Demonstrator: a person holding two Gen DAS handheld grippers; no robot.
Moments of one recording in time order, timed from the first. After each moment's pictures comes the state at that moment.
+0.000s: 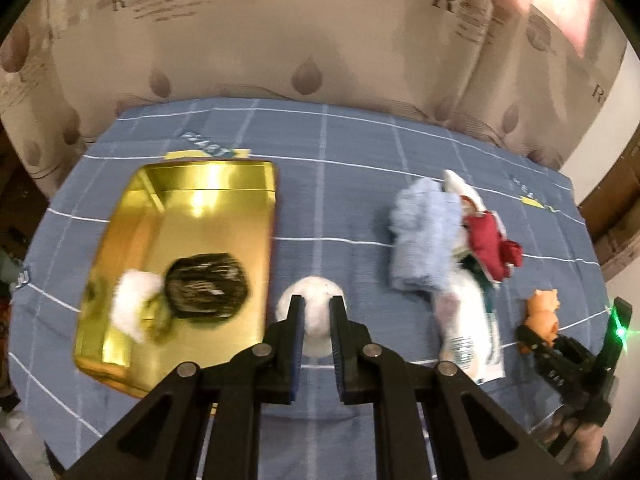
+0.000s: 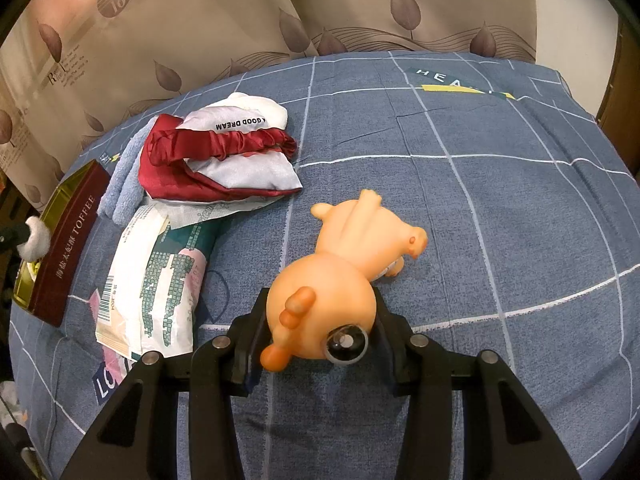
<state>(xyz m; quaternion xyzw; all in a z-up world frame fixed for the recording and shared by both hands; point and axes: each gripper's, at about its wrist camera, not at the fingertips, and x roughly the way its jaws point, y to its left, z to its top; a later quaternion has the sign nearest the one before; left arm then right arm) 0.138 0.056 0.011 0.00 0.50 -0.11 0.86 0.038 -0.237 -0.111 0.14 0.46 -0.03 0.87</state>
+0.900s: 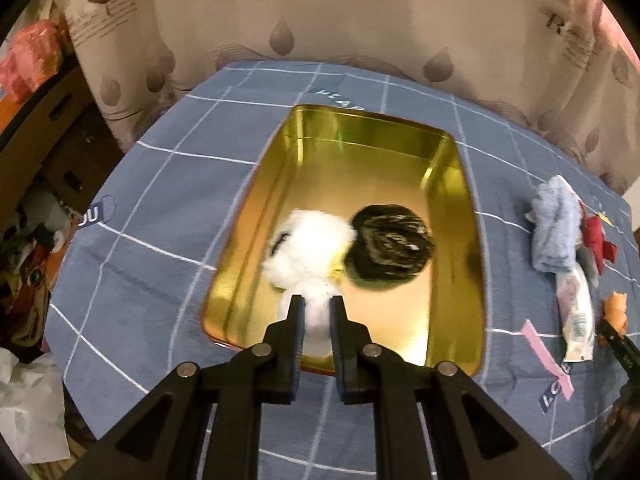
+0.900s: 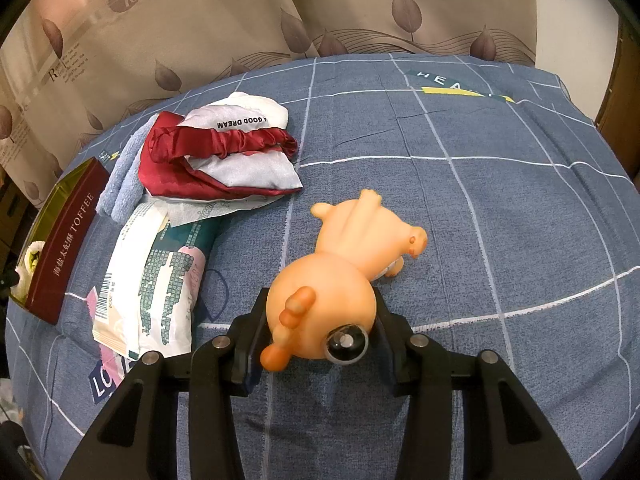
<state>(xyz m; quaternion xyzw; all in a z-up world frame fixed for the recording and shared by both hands) 0.122 0.187 -0.025 -0.01 0.51 0.01 0.86 0.038 -0.236 -0.111 0.13 0.46 -0.03 0.88</state>
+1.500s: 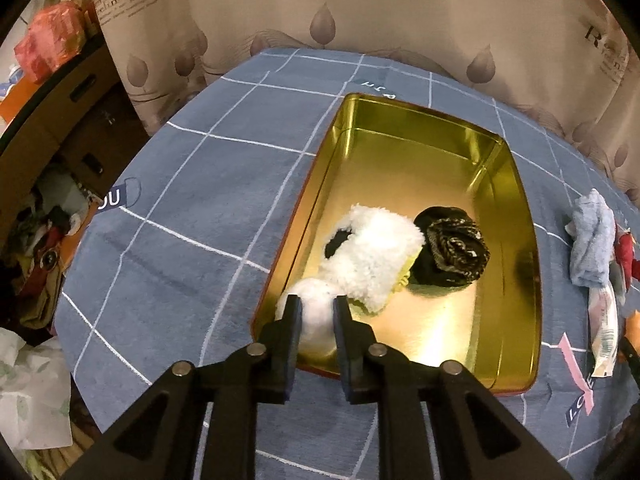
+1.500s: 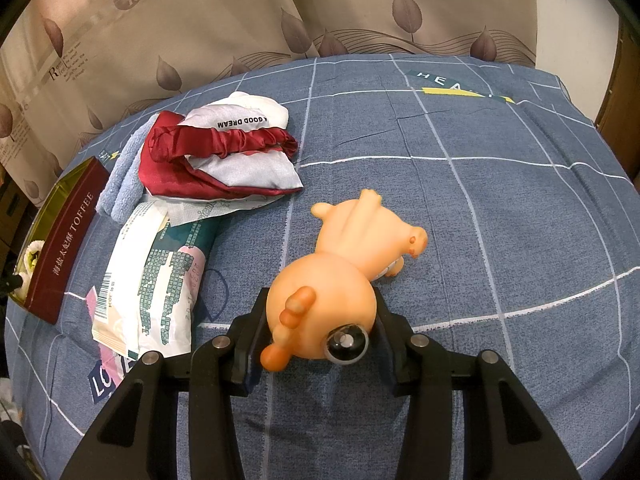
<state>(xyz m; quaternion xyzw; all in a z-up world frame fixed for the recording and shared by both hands) 0.130 0.217 -0.039 -0.02 0.52 0.06 0.85 0.037 -0.236 -0.111 0.13 0.46 -0.03 0.88</state>
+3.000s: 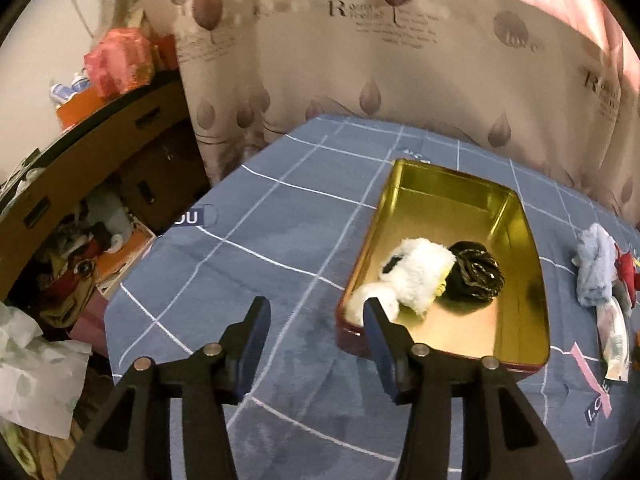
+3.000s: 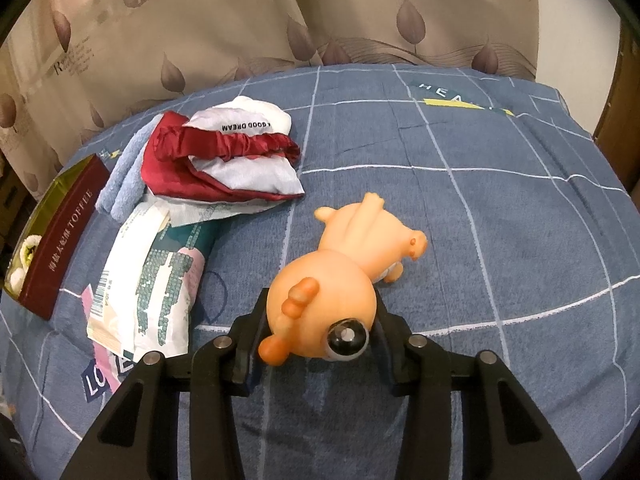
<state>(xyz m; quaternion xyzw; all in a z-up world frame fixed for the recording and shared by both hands) 0.061 0.240 -0.009 -0.02 0.40 0.12 0.91 0.037 -0.234 -0.111 0.12 0.44 -0.04 0.89</state>
